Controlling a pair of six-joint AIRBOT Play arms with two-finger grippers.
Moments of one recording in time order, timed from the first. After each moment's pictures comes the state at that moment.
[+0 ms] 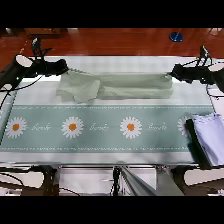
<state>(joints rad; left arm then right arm) 0.04 -1.61 1.33 0.91 -0.68 -1.32 -0.24 -1.65 1.29 -0.82 0.73 1.25</state>
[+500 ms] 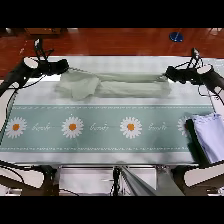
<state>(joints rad) 0.03 -1.71 1.36 0.91 -0.55 -1.32 -0.17 -1.73 1.30 -0.82 0.59 1.22</state>
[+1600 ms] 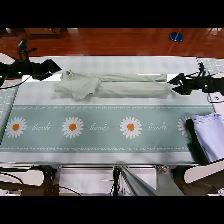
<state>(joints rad) 0.17 -1.59 1.36 0.92 -0.90 -1.32 -0.34 -1.81 1.30 -0.68 0.97 1.27</state>
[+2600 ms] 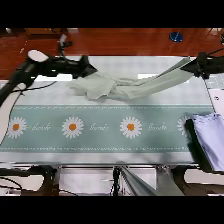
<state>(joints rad) -0.22 -1.60 1.36 0.53 -0.92 -1.34 -0.41 -1.47 1.45 -0.70 1.39 1.28</state>
